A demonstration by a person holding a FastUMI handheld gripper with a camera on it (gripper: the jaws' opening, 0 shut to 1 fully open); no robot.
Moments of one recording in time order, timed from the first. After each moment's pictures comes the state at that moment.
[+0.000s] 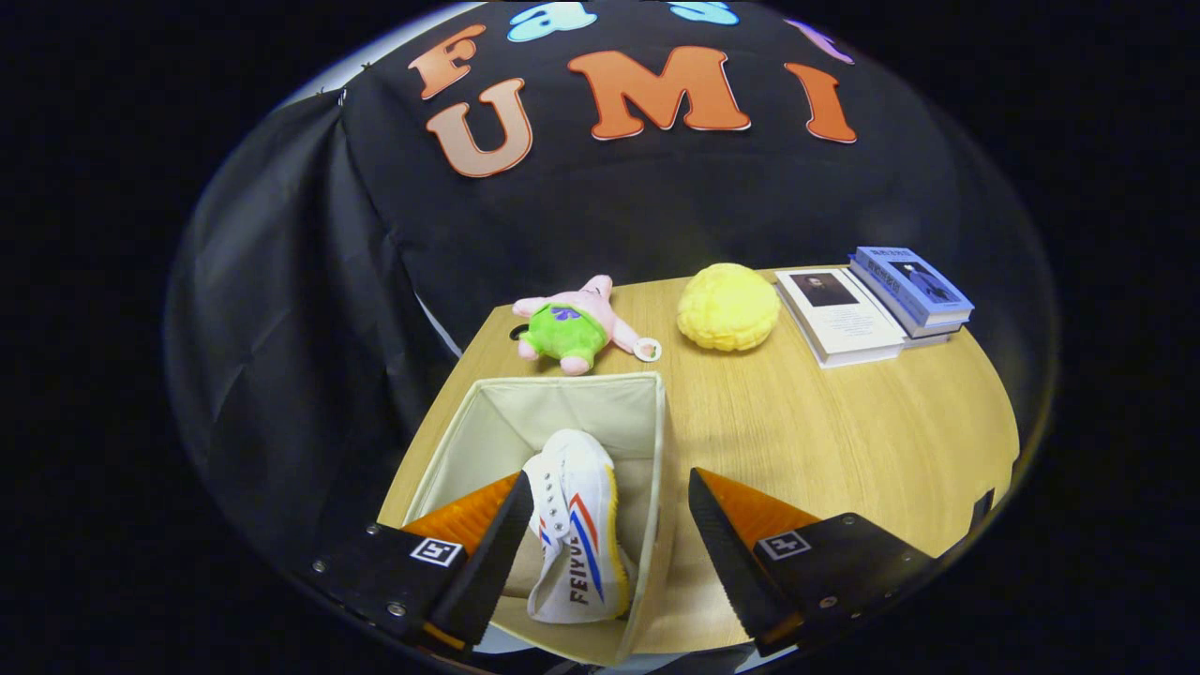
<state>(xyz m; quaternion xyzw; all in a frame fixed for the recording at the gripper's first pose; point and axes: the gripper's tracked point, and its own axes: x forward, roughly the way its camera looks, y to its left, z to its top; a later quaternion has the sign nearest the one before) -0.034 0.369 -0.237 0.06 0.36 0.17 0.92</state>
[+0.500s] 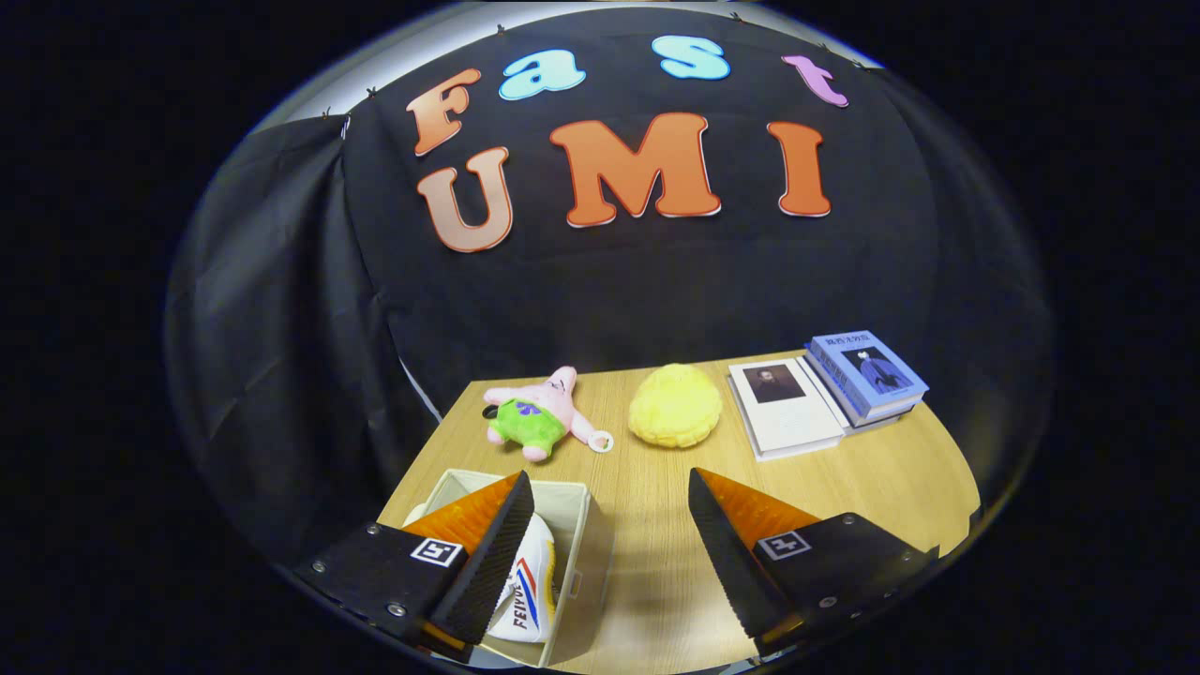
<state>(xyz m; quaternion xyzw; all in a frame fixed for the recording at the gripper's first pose) 0.017 0.301 -0.136 0.05 0.25 0.15 0.96</state>
